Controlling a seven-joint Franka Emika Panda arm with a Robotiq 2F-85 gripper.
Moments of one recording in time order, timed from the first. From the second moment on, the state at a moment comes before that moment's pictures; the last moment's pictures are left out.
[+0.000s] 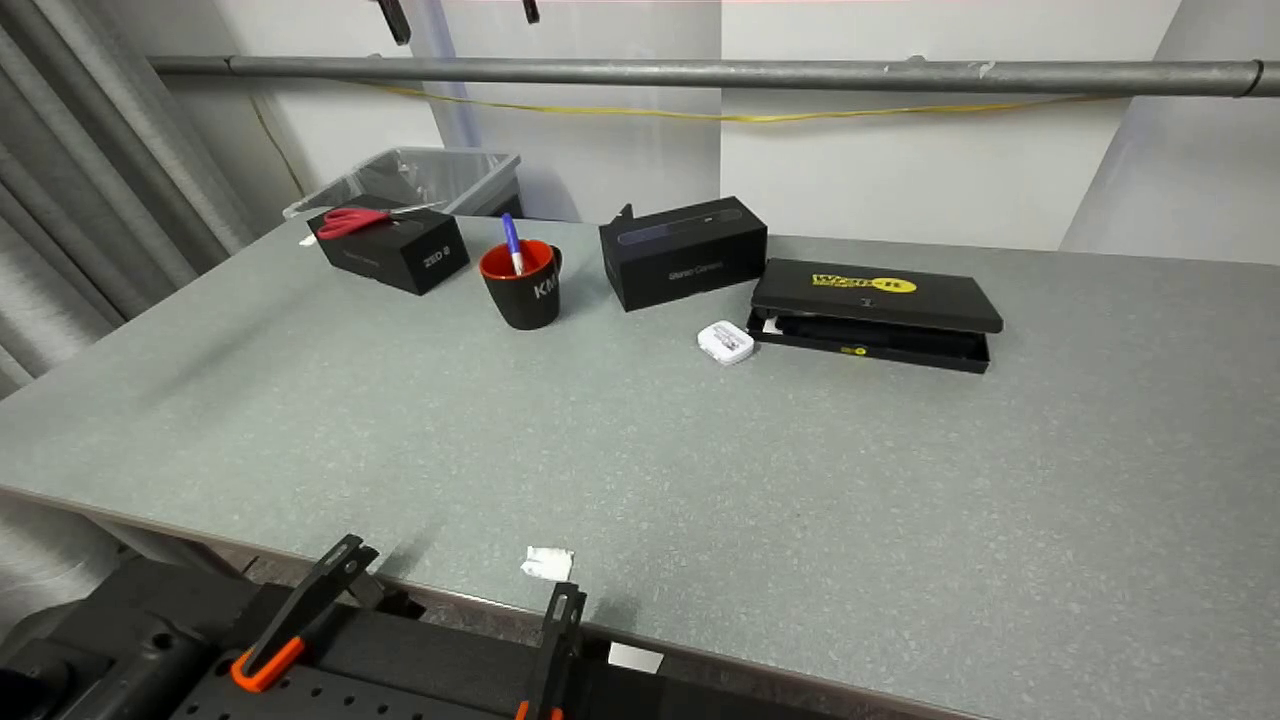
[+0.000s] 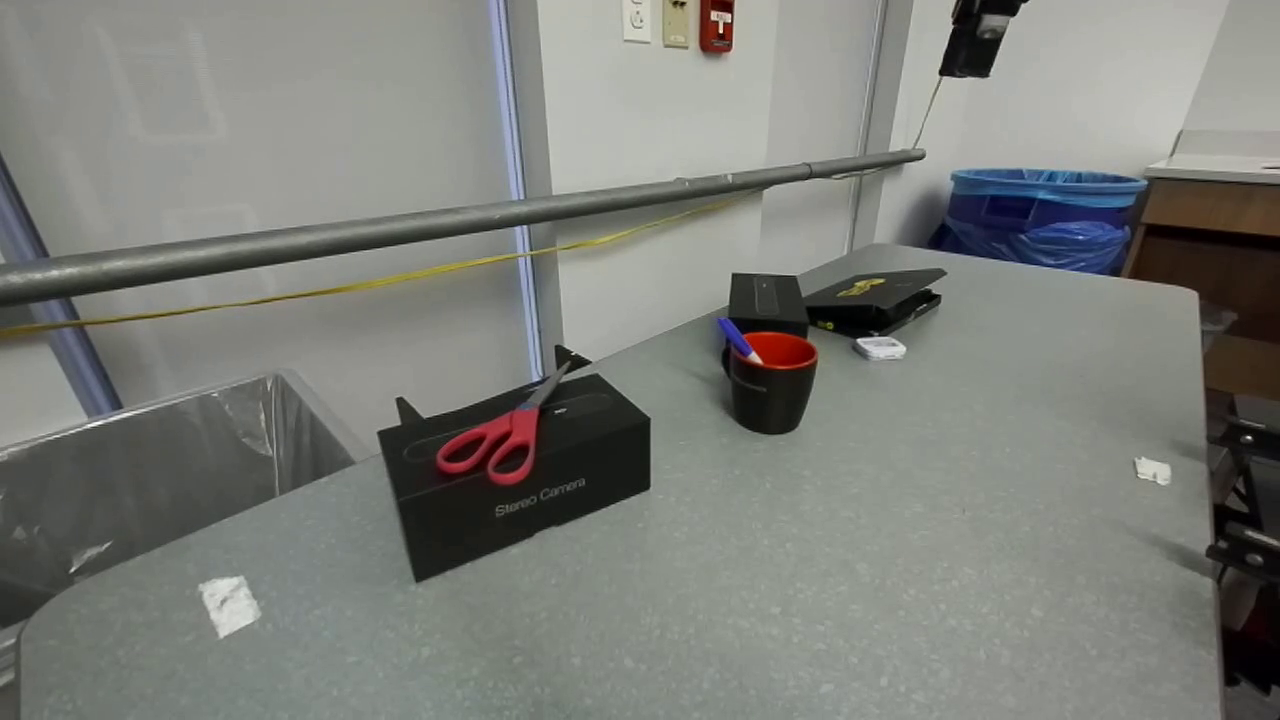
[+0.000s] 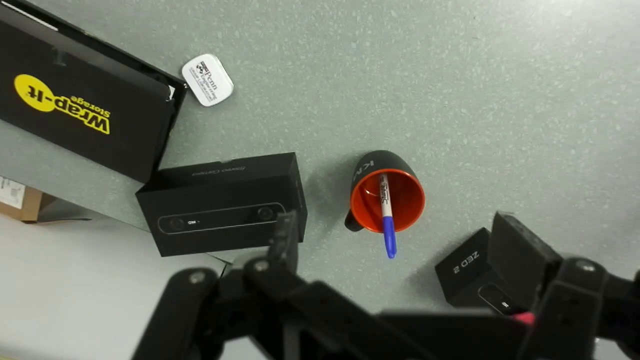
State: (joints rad) arm 0.08 -0.31 -0.06 -2.38 -0.04 2.22 -0.36
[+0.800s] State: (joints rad) arm 0.08 -0.25 -0.02 -2.36 -0.04 2.23 -0.34
